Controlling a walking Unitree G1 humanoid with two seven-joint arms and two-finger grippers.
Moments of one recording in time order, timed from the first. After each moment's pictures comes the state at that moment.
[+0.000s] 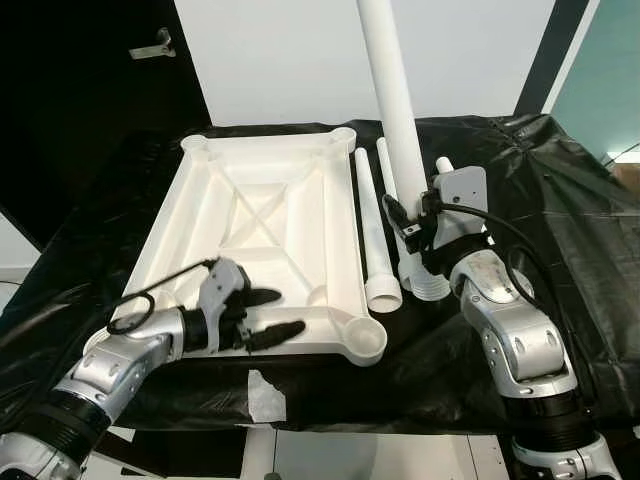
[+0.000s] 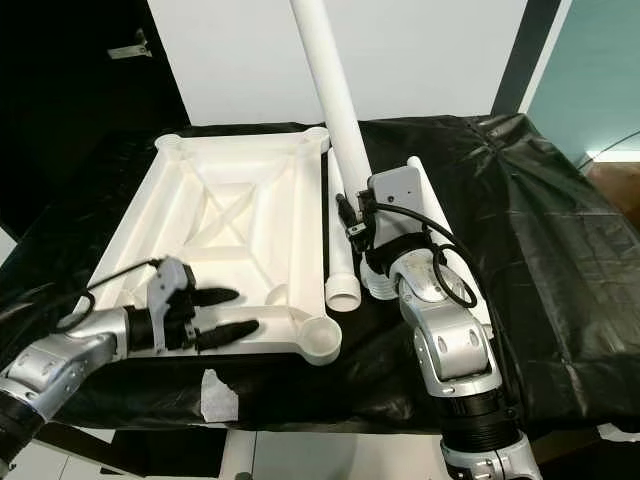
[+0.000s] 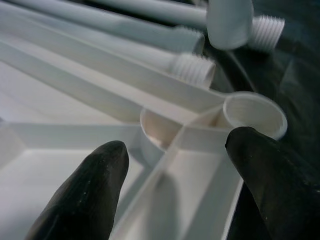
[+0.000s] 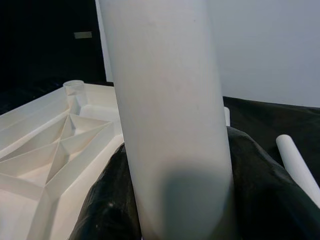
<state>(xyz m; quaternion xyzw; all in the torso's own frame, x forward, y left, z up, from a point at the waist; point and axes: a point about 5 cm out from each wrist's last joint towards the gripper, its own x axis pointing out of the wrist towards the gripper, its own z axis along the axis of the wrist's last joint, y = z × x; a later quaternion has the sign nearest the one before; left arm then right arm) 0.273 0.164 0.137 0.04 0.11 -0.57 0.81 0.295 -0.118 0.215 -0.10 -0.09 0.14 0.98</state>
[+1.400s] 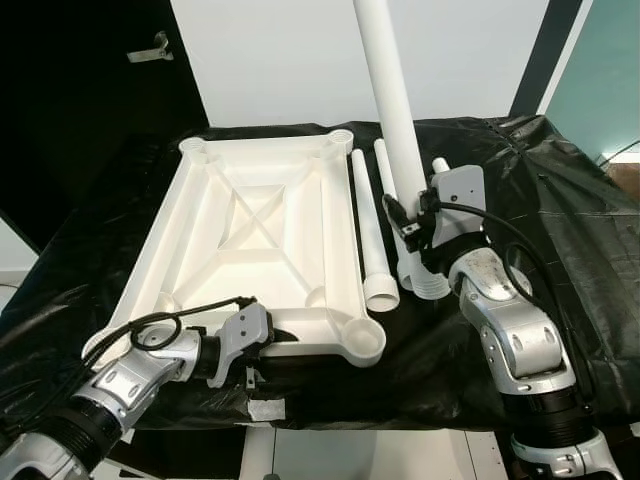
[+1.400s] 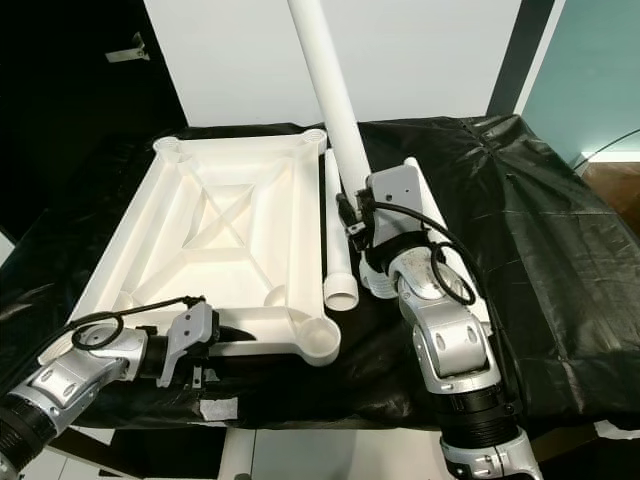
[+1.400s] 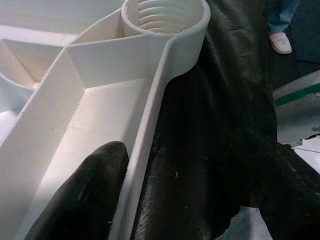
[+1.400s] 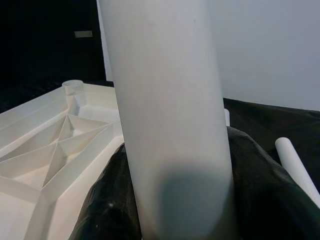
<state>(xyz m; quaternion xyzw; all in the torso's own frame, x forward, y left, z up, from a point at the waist) 0.250 0.150 0.096 0.16 0.17 -0.68 0.70 0.298 -0.118 0.216 -0.11 -0.09 0.14 0.98</state>
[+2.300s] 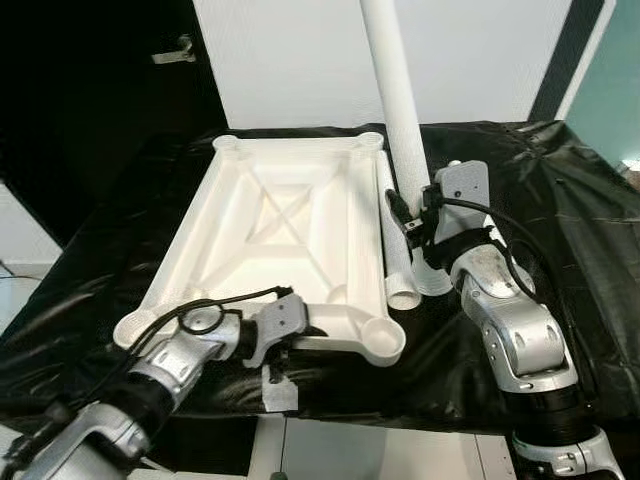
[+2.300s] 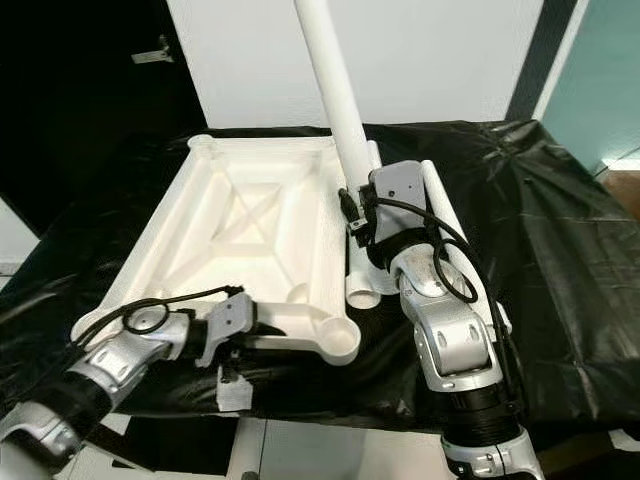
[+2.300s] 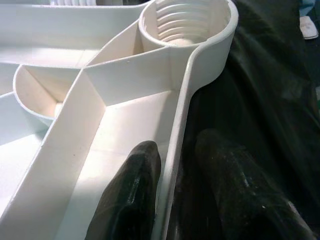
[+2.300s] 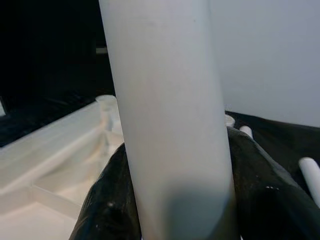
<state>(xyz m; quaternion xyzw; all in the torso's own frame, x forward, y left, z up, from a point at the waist) 0.276 0.095 0.087 0.22 0.13 -0.70 0.67 0.296 -0.116 0.223 -0.10 -0.10 0.13 0.98</state>
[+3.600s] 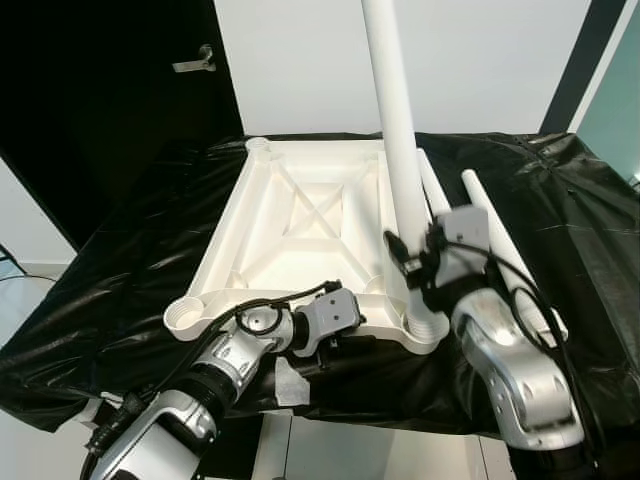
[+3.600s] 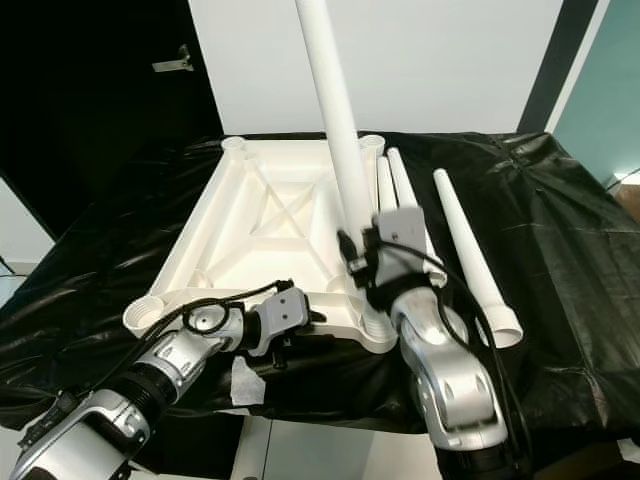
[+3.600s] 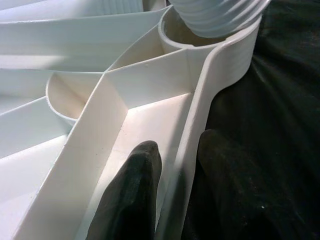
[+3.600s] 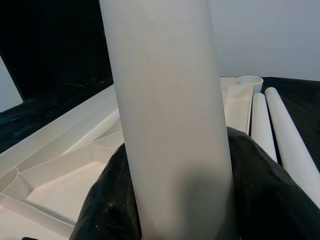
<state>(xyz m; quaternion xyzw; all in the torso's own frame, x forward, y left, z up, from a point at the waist) 0.295 0.055 0.081 0.24 0.10 -0.63 0.73 0.264 -0.121 0.190 -0.06 -0.05 0.14 0.99</state>
